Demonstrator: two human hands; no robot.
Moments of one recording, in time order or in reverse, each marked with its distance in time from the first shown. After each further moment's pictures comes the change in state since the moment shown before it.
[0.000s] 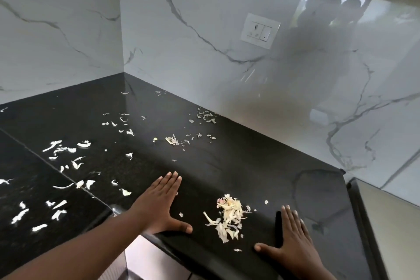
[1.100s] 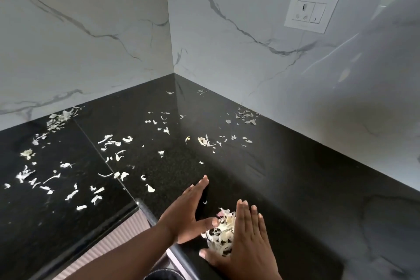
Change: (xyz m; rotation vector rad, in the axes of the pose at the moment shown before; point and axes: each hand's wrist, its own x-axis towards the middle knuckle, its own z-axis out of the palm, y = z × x) left_hand -0.006 0.048 -0.001 -0.533 0.107 -0.248; right_hand 0.026 -0.122 0.033 0.083 -0.092 -0.471
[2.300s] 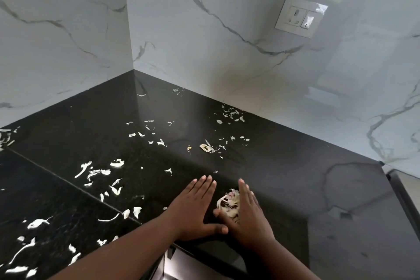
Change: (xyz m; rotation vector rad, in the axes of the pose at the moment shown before) left_hand 0.059 -0.088 -0.073 0.588 -0.225 0.509; right_hand 0.081 -0.089 0.029 0.195 0.268 0.258
